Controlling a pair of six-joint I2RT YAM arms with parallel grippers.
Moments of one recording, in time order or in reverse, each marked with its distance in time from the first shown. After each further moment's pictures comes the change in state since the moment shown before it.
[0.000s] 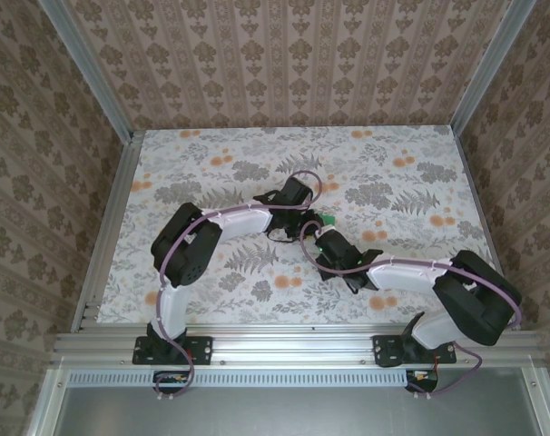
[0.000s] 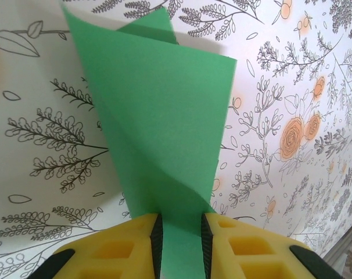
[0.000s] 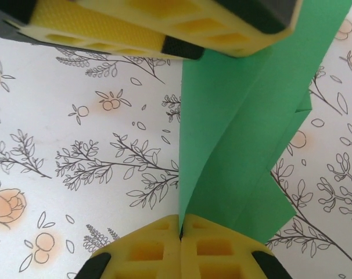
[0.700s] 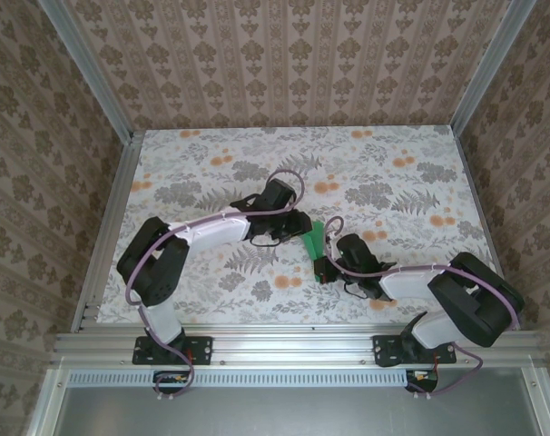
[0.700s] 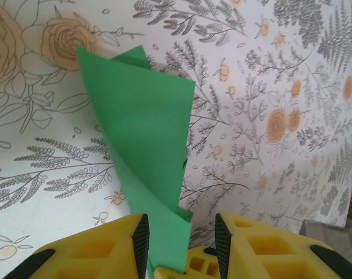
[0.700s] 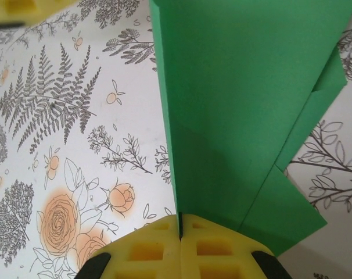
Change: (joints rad) left arm 0.012 -0.250 -0.197 0.004 -0.084 -0.009; right arm -0.127 0.000 -0.224 0.473 -0.428 0.226
